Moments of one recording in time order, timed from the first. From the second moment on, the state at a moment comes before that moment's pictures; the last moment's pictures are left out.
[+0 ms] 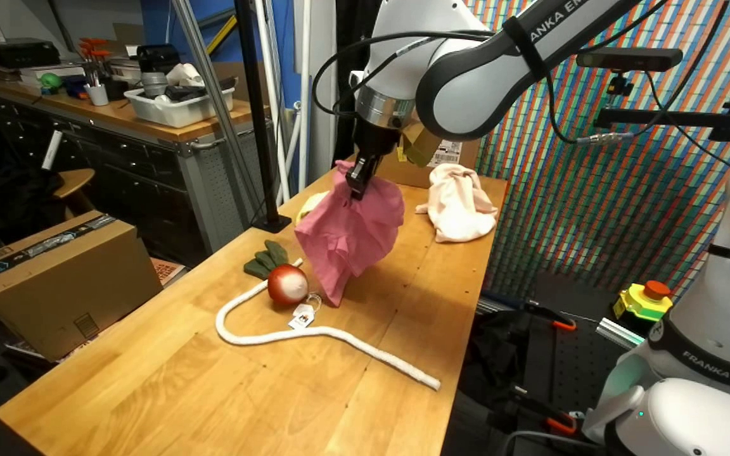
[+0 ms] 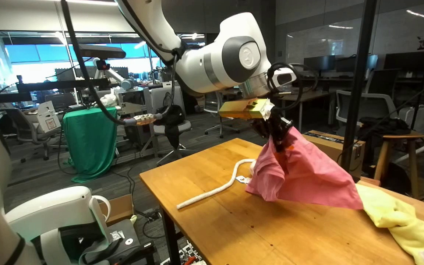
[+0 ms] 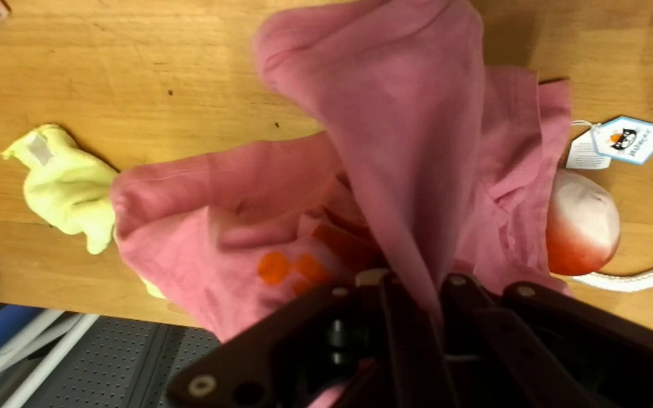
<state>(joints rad) 0.12 -0.01 -0.04 -2.32 -0.30 2.62 0.18</state>
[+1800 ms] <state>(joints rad) 0.05 -0.07 0.05 -2.39 -0.29 2.30 0.10</state>
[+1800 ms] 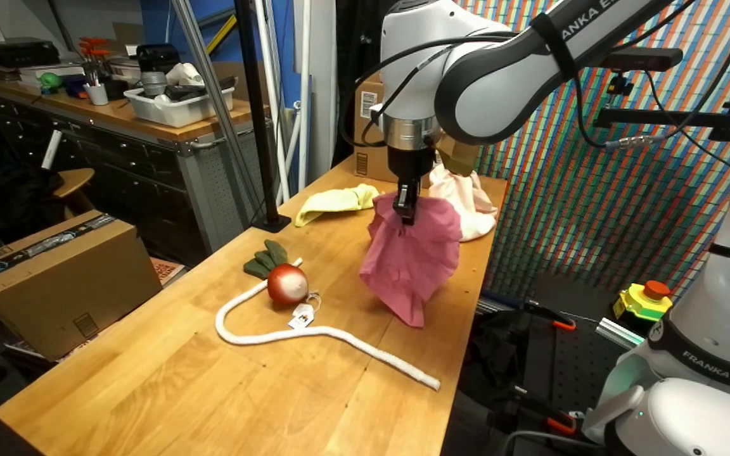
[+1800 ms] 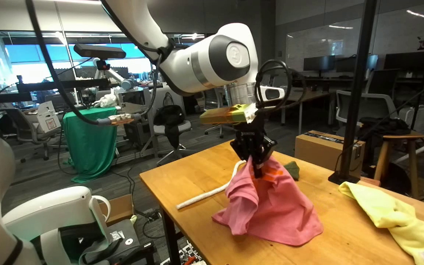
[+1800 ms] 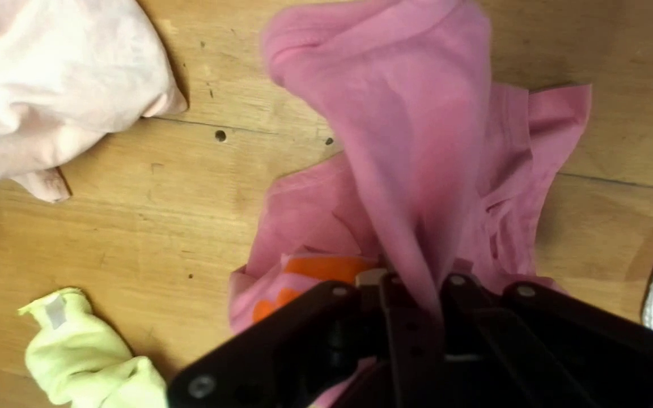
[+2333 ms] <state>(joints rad) 0.06 0.01 0.05 -2.39 -0.20 2.30 -0.05</state>
